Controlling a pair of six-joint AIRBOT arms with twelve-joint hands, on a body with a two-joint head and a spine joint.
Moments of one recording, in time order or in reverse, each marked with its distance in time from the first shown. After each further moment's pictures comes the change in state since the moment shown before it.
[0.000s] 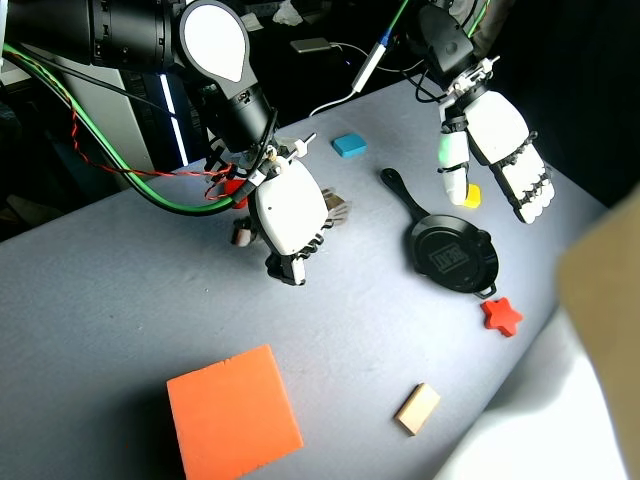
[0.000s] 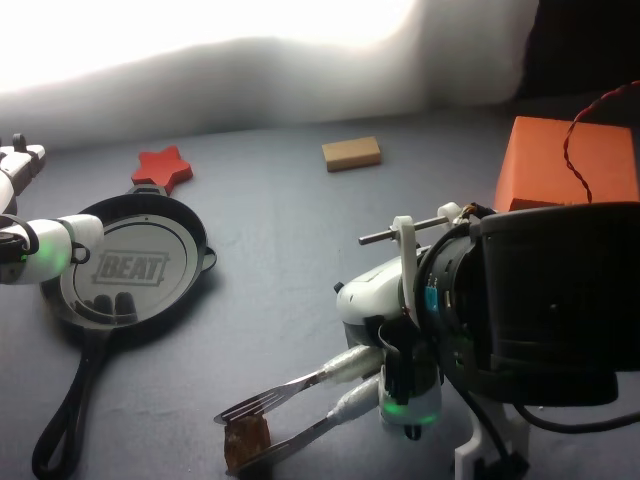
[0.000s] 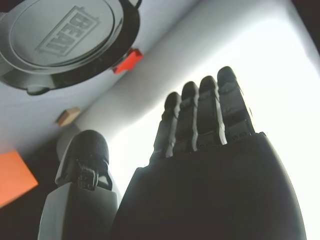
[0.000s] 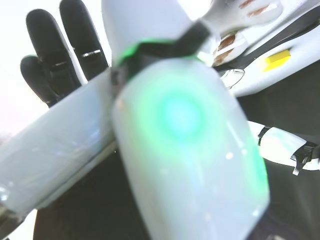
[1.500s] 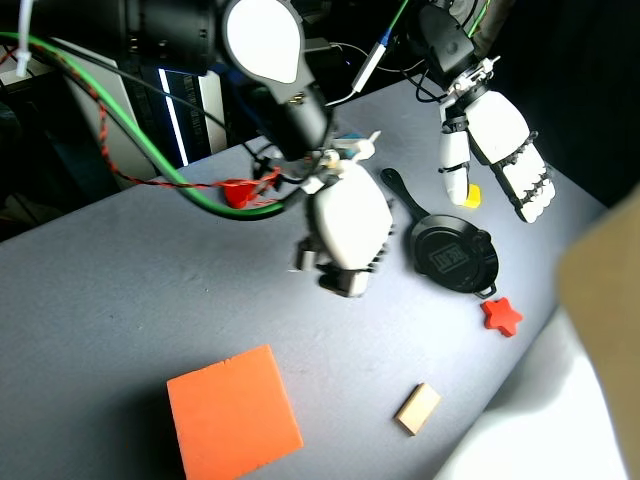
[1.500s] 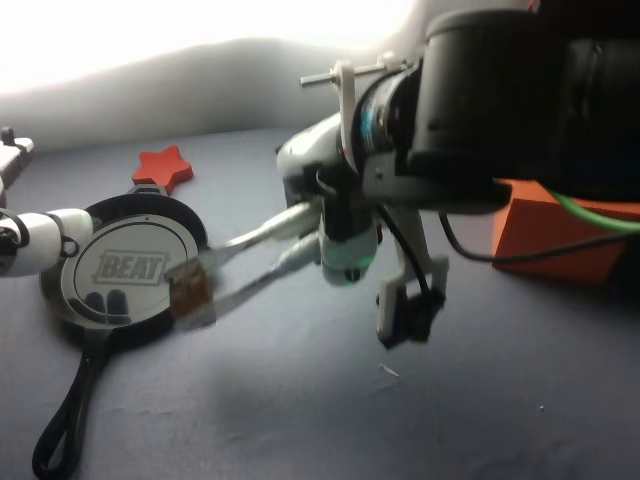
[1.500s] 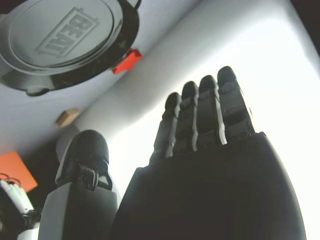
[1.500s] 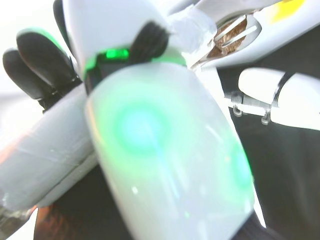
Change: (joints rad) left arm 0.002 -0.001 0.029 -0.002 0.001 0.013; right arm 0.135 -0.133 0.324 0.068 0.151 -0.180
